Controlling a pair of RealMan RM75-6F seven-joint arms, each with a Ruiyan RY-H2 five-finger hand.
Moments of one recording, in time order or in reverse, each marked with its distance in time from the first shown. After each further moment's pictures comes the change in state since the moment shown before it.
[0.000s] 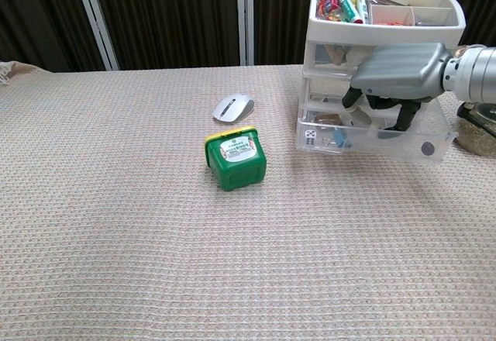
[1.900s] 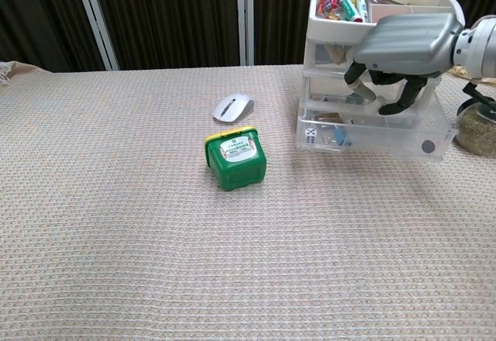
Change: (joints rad) left arm 0.000 0.001 0.000 0.001 0.002 0.000 -0.006; right arm 0.003 0.068 0.018 -0.052 -0.017 0.062 -0.047
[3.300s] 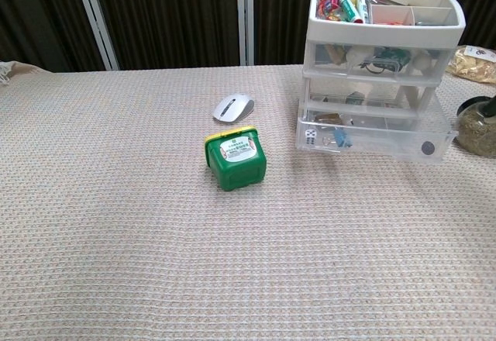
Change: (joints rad) left arm 0.000 0.001 0.001 -0.004 0.001 0.001 0.008; right arm -0.304 0.281 -0.105 -0.282 -0.010 0.131 -0.075
